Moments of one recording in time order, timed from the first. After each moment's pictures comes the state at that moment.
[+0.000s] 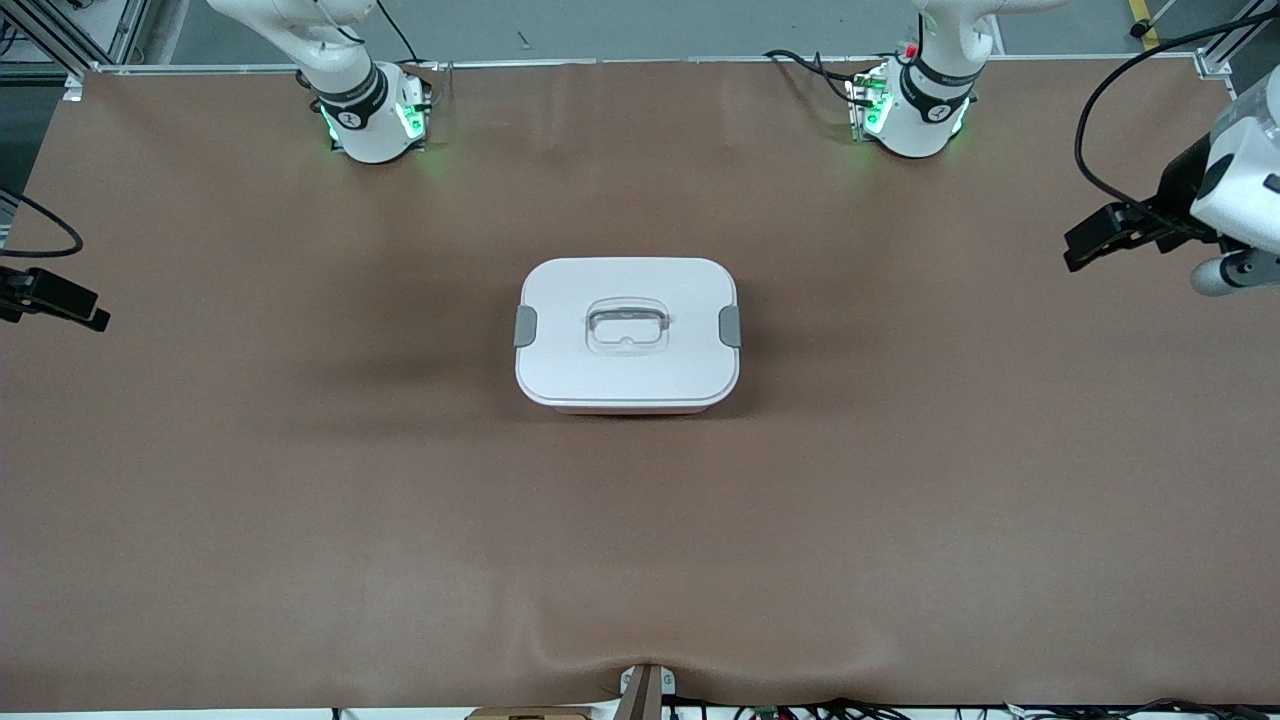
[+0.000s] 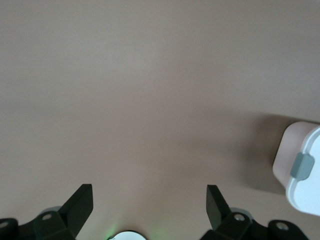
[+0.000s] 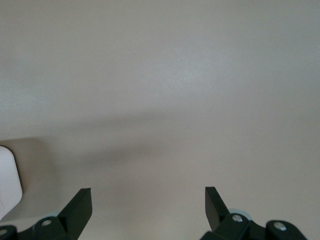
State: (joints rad) left arm 0.00 0.02 -0.12 -1.49 0.04 1.45 -0.28; right arm -0.08 0.13 -0.05 -1.46 0.00 1.58 -0.01
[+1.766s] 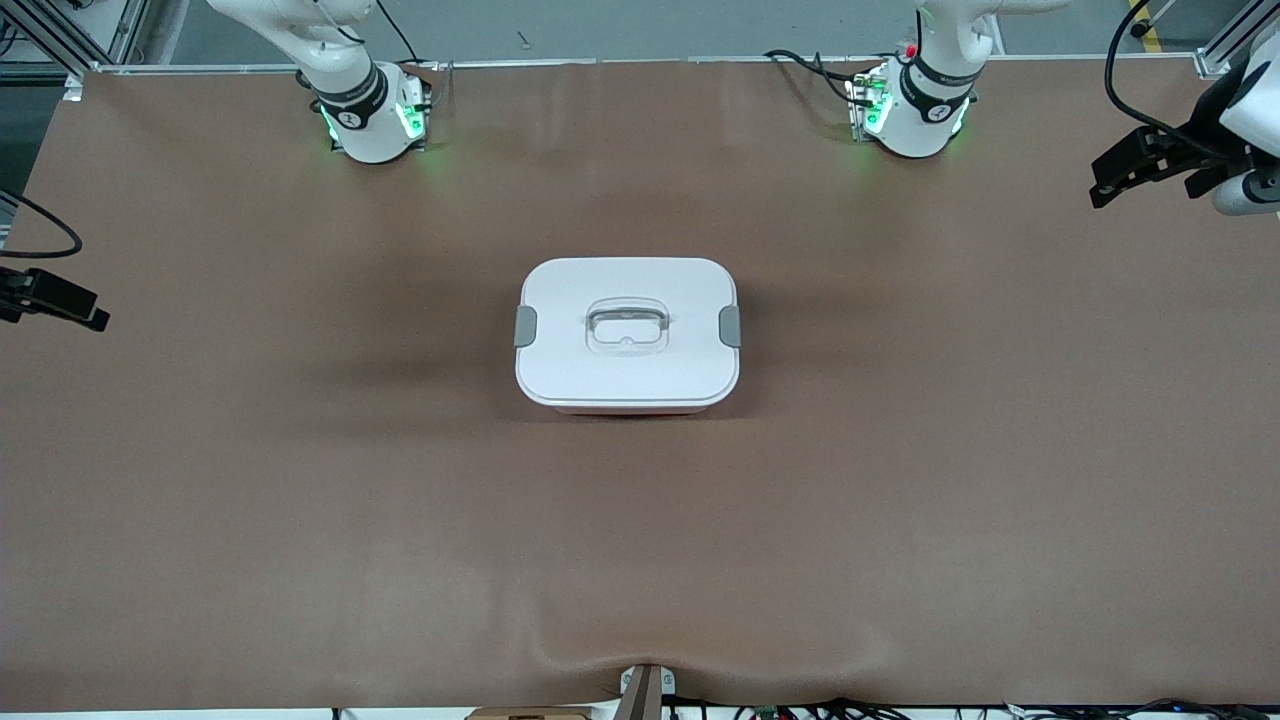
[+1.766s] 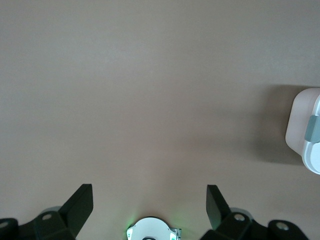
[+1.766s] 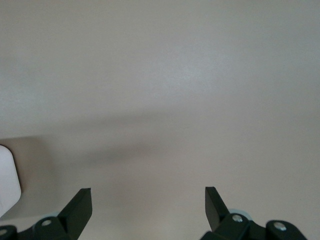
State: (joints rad) left arm -0.03 -0.11 -0.06 -1.59 0.03 1.41 -0.15; right arm -0.09 0.13 -0.05 -1.46 0.00 1.57 -0.01
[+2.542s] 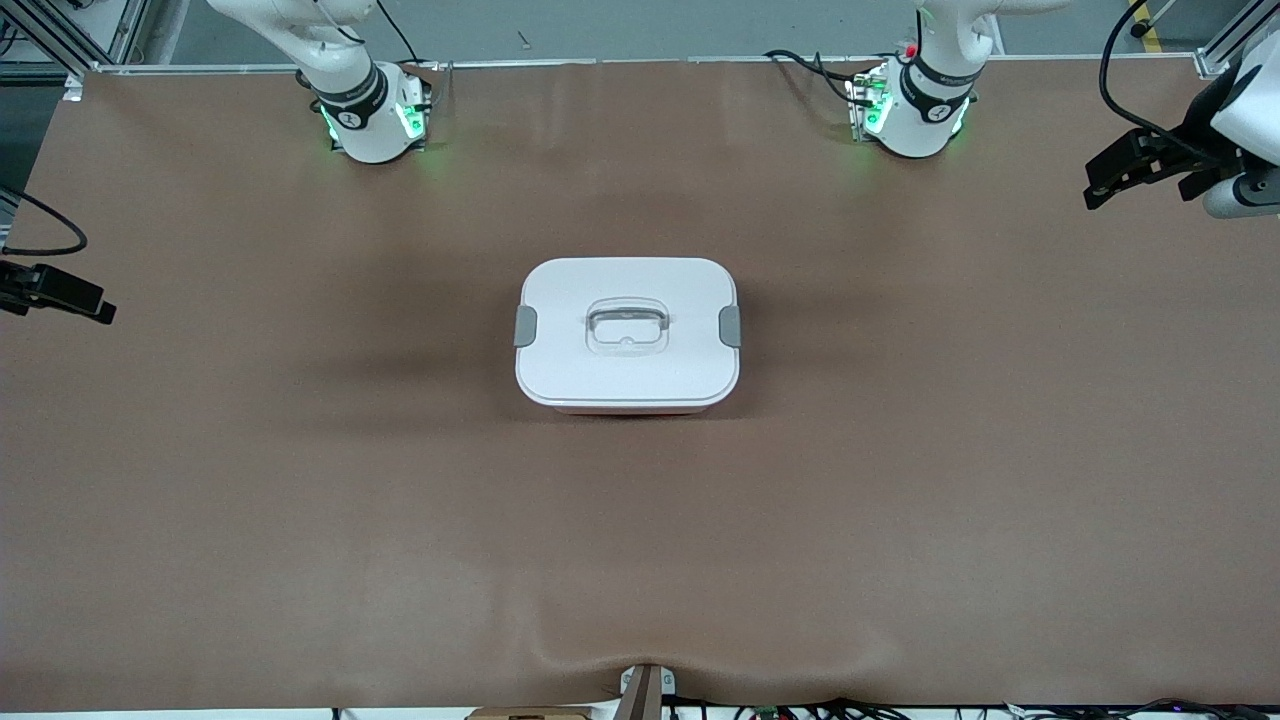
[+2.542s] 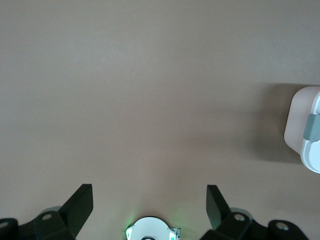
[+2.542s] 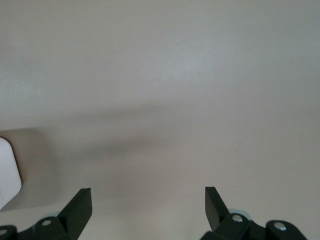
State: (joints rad) left arm -0.03 -0.11 -0.06 -1.59 0.02 1.41 -0.15; right arm -0.09 0.13 -0.05 -1.46 0.00 1.54 -0.01
